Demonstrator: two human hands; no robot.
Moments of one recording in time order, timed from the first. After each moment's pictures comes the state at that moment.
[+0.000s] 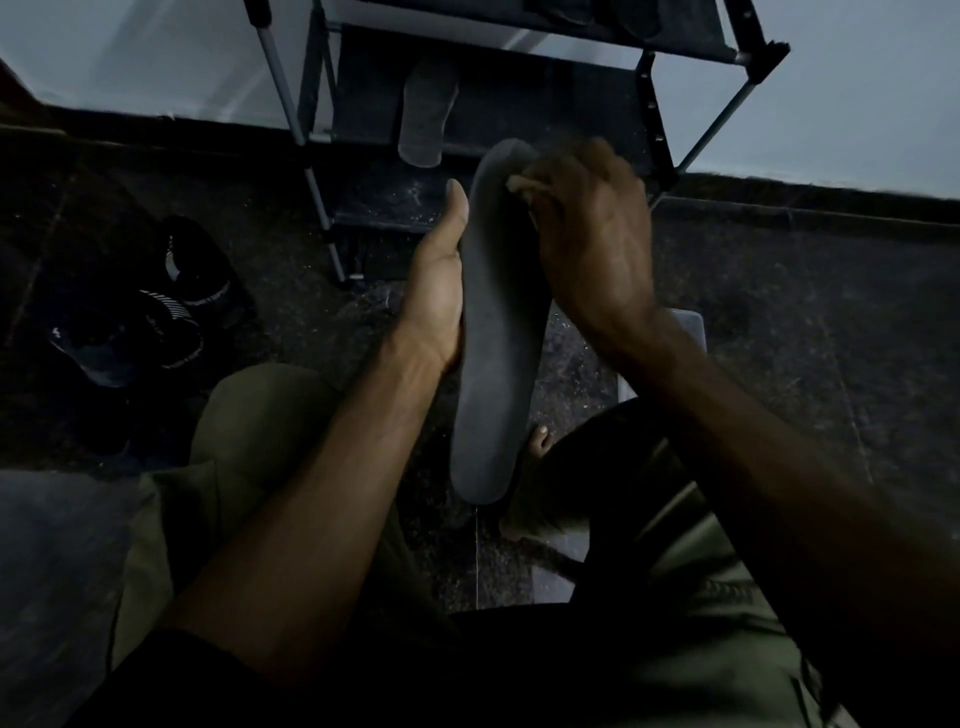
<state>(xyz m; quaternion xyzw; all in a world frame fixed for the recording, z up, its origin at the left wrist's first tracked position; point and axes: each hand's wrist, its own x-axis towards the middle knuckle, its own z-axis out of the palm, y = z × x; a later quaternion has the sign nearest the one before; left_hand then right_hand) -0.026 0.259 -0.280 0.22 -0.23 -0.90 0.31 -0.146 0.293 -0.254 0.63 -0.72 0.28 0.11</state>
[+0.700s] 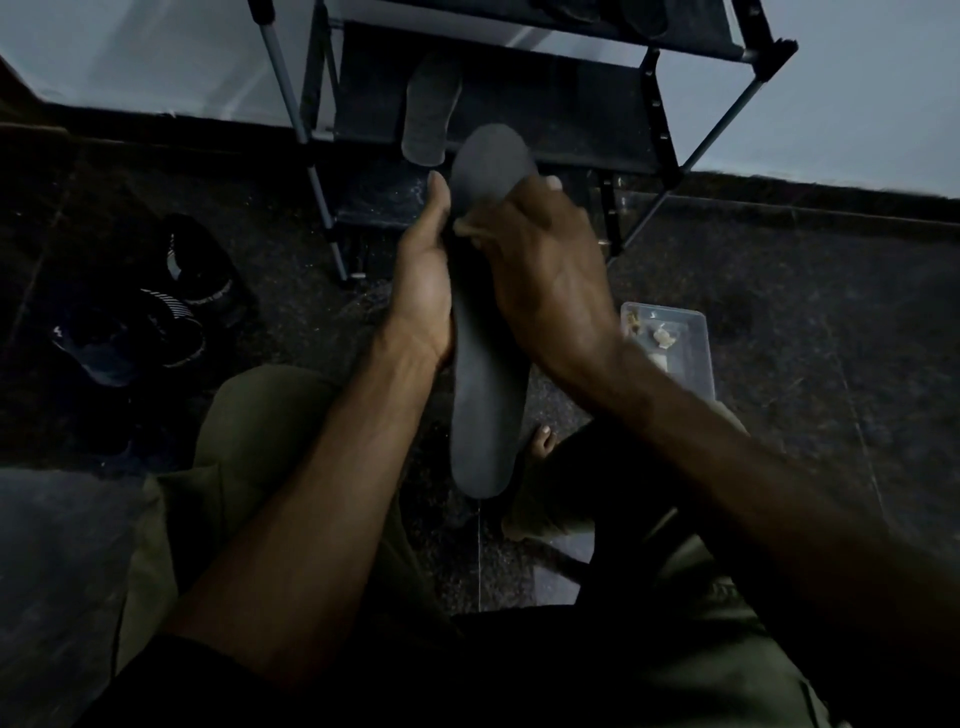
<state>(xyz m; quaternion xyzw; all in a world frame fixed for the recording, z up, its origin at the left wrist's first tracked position) -0.020 0.251 -0.285 0.16 -0.18 -0.92 0.32 -0.112 0.301 -0.261 0.70 -0.65 0.27 0.08</state>
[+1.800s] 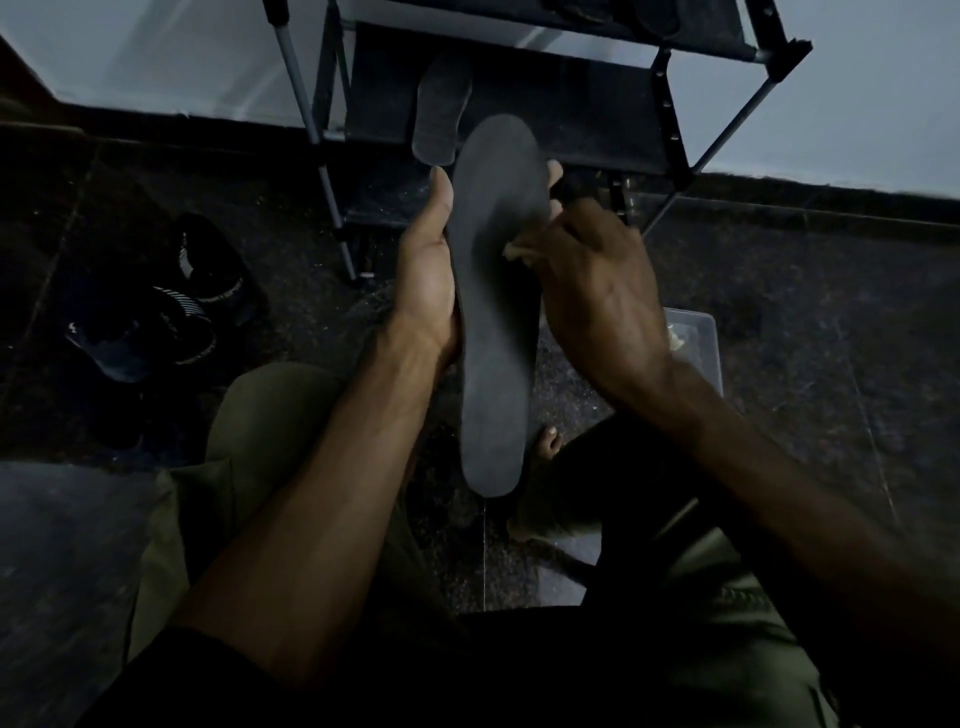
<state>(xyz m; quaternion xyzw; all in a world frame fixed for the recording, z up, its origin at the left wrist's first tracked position) -0.019 0.249 -0.280 0.12 -0.19 -0.92 0.33 -0.129 0.327 -0.260 0.70 -0.67 0.23 0.10</state>
